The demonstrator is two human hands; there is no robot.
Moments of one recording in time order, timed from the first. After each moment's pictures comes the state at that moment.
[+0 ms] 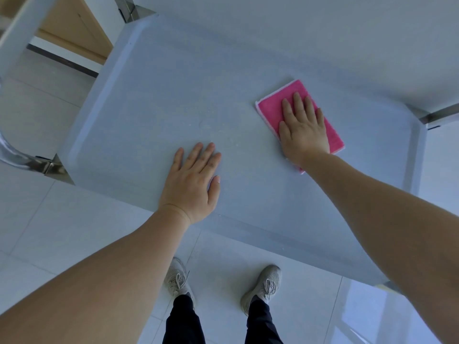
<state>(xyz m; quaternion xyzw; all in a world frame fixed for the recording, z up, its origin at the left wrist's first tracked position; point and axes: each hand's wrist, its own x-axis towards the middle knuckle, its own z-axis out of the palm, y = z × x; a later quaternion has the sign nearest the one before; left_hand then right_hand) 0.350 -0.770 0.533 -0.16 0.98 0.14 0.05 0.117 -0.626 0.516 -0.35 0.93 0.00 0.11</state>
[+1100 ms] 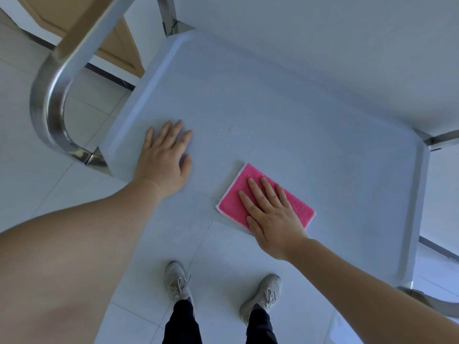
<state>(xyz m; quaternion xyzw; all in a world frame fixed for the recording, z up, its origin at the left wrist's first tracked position) 0.390 -0.875 0.533 -0.21 0.97 0.11 0.02 0.303 -0.607 0.532 -0.54 0.82 0.05 0.19</state>
